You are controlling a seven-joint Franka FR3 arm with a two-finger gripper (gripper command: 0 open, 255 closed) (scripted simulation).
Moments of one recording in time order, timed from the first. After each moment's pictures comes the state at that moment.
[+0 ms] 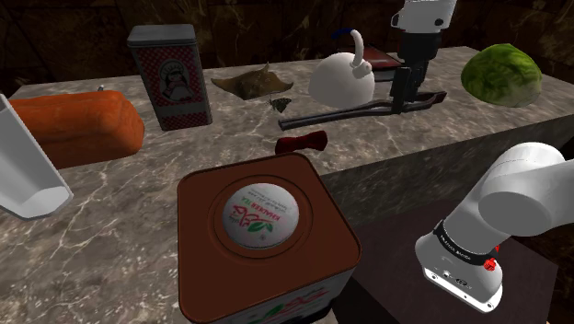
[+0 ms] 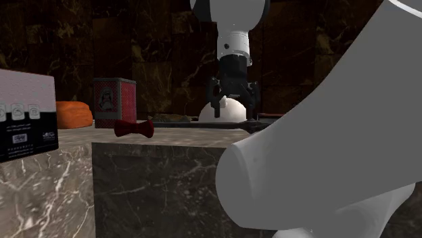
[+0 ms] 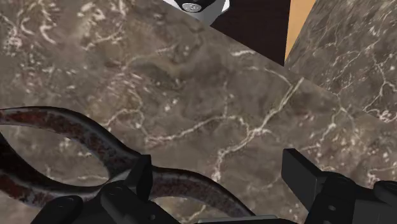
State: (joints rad) arm 0.02 -0.76 0.00 -2.42 0.04 1.49 -0.09
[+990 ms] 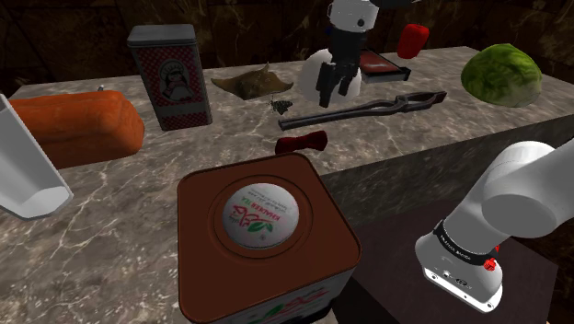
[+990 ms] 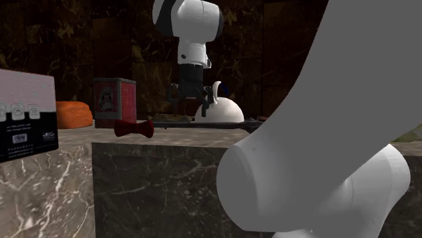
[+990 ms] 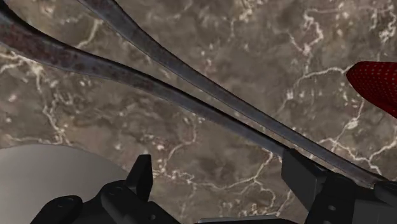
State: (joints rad) arm 0.08 -0.45 0.16 -2.24 0.11 1.82 0.04
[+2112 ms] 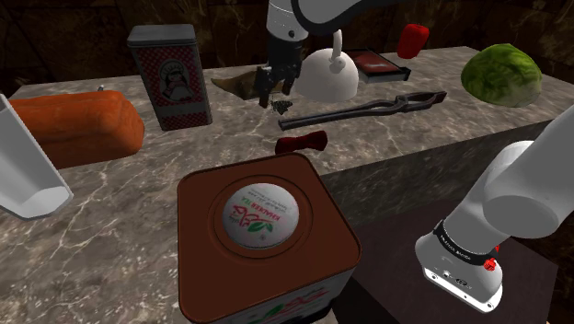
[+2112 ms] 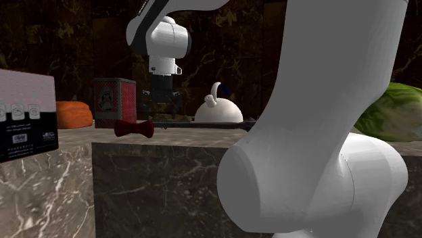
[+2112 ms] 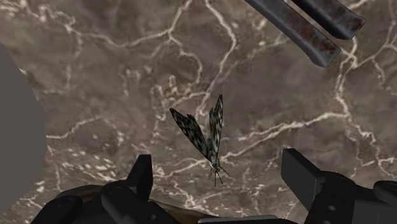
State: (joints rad) arm 0.11 -0.13 0.28 -2.01 0.02 2.07 0.18
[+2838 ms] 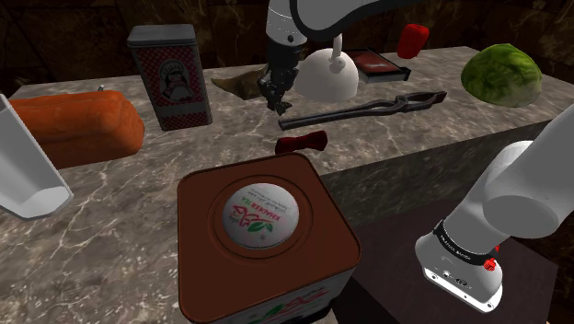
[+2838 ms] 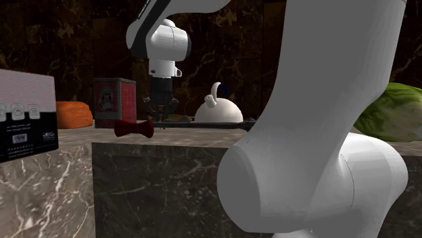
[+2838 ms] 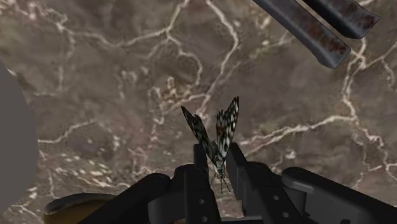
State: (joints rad) arm 0.11 -0.13 0.28 -2.03 0.02 2.09 0.18
